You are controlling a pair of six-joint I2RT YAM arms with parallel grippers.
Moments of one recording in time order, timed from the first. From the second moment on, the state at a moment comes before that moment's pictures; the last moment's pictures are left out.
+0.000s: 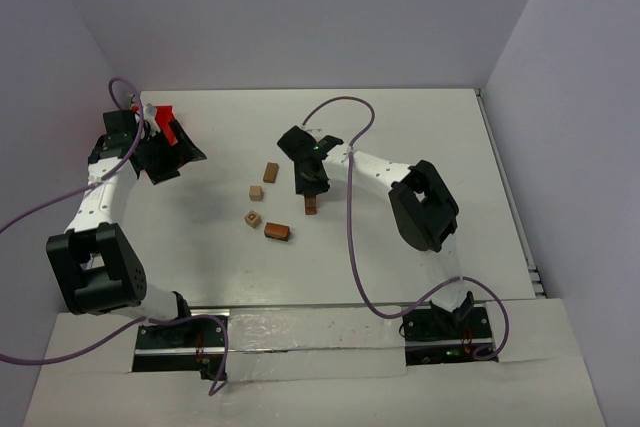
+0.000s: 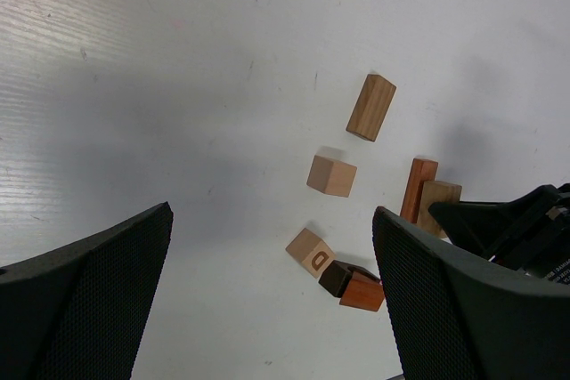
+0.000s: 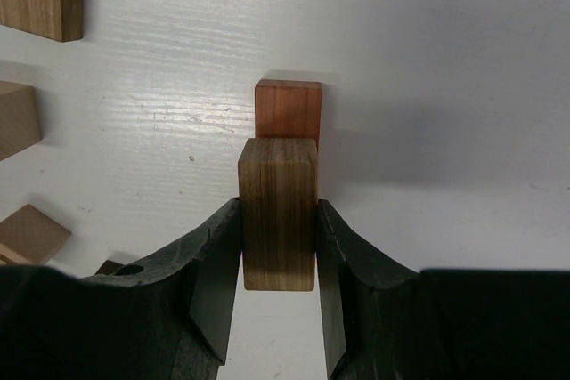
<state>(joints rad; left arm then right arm) 0.19 1.47 1.15 -0.56 0.41 -0.34 0.77 2.08 1.65 -0.75 0.25 0.67</state>
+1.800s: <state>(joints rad) 0.19 1.48 1.15 -0.56 0.40 -0.34 0.76 2.10 1.66 -0.75 0.24 0.69</state>
